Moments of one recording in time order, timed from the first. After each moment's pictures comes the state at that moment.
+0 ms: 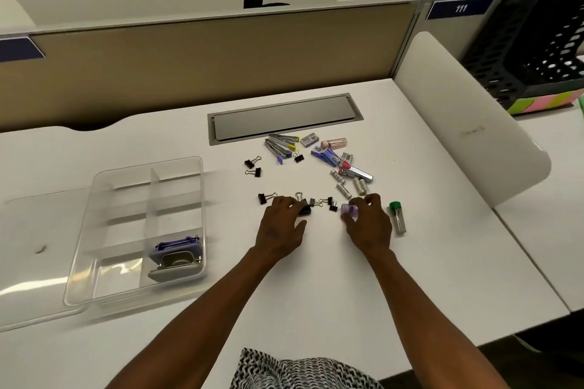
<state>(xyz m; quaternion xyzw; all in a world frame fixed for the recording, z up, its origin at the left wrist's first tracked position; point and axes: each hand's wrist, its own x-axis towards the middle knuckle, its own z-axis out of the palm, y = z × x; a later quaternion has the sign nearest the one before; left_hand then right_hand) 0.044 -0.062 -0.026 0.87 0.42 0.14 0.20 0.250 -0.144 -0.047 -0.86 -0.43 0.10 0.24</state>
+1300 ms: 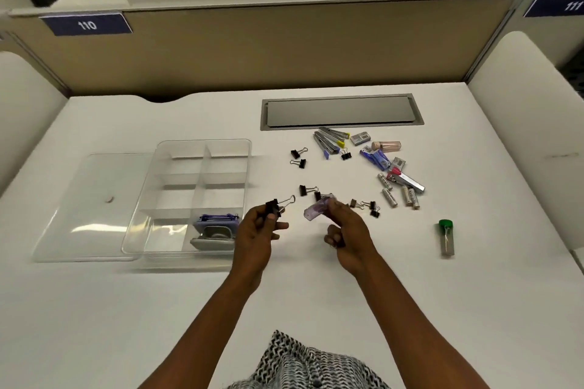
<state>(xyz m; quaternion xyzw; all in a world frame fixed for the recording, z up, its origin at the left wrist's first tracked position) -0.046 -0.111 0.021 0.41 0.56 0.45 0.56 0.143 -0.112 -0.008 -0.55 -0.14 0.64 0.52</state>
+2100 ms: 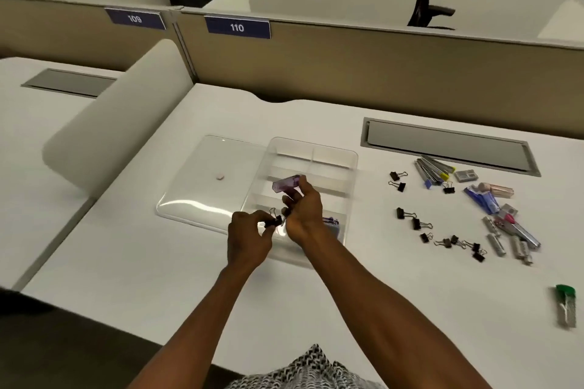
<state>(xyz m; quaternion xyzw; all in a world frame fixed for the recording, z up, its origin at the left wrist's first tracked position) -0.270 -0.097 0.000 0.56 0.75 0.28 0.20 -0.155 -0.031 0.035 -0.46 -0.08 0.74 0.49</state>
